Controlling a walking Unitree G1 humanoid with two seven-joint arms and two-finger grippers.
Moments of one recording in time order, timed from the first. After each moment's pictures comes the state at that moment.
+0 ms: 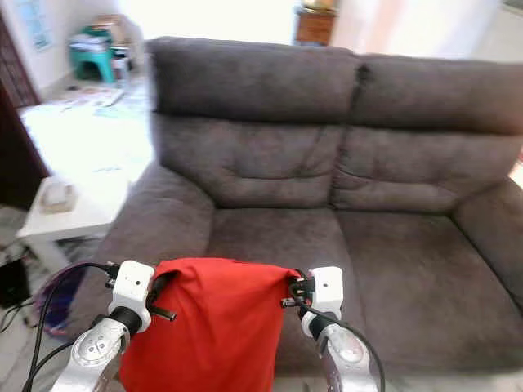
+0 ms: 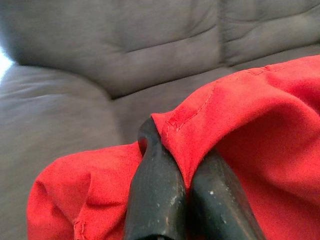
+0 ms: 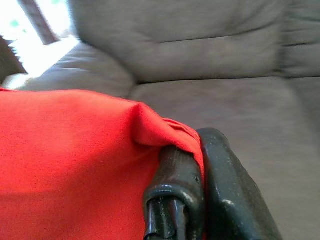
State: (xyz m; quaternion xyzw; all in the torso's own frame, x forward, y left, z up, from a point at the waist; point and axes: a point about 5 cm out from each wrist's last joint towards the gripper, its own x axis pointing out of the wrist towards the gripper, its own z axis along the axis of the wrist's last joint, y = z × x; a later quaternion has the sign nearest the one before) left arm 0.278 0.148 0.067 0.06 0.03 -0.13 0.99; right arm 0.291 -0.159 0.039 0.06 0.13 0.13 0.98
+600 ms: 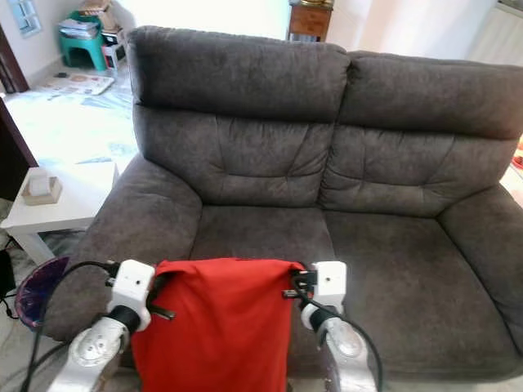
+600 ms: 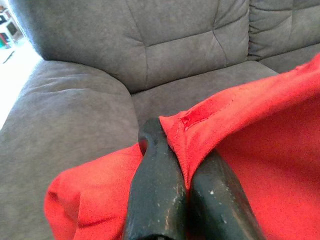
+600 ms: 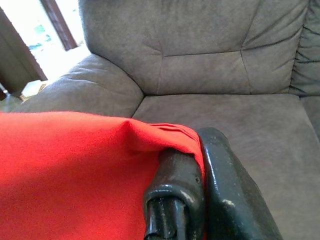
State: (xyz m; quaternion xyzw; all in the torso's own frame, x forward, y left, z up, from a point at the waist) left arm 0.279 0.173 0.072 0.09 0.02 -0.10 0.99; right arm 0.304 -0.139 0.052 0.07 0.09 0.15 0.98
